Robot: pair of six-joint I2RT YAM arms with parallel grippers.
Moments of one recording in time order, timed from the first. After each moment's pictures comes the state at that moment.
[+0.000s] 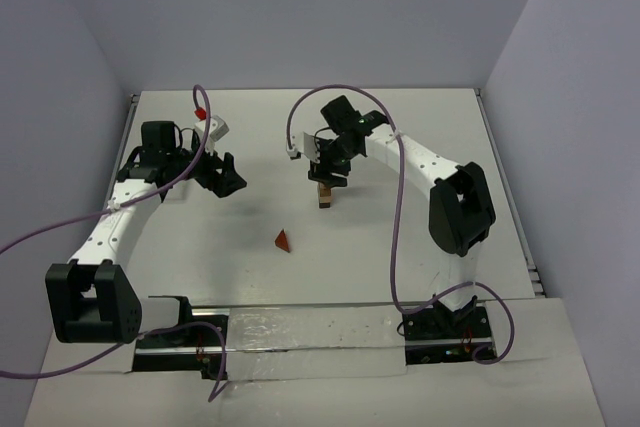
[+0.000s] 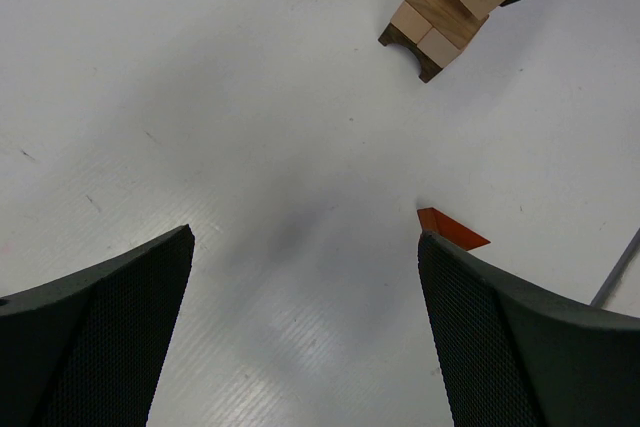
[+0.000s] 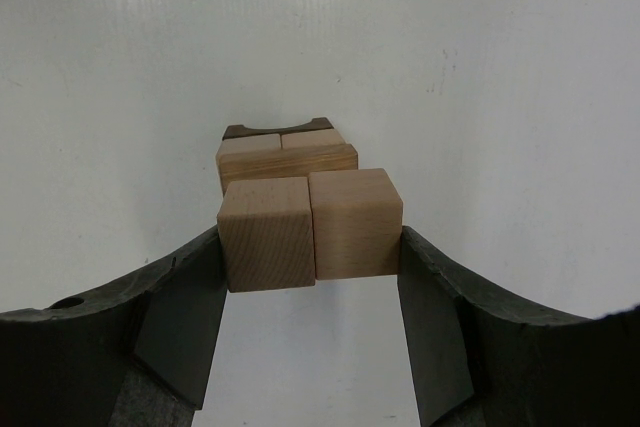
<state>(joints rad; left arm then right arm) -0.06 1.29 0.99 -0.46 0.73 0.35 0.58 1.89 1.62 -0.85 -0.35 -0.95</state>
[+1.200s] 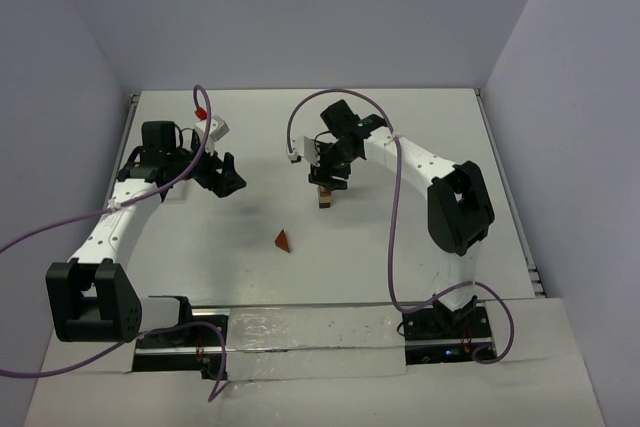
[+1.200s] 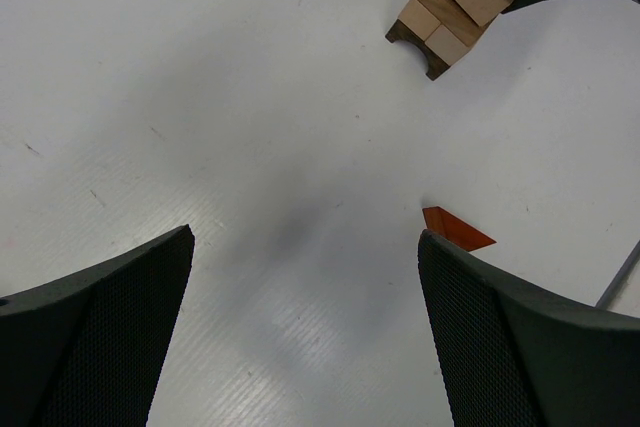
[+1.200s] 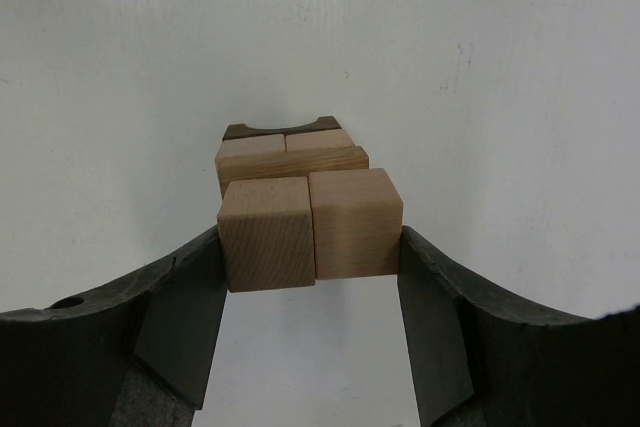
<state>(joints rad) -0.06 1.29 0.99 -0.46 0.71 0.35 0.58 1.90 1.58 -0.81 -0.34 -0.95</state>
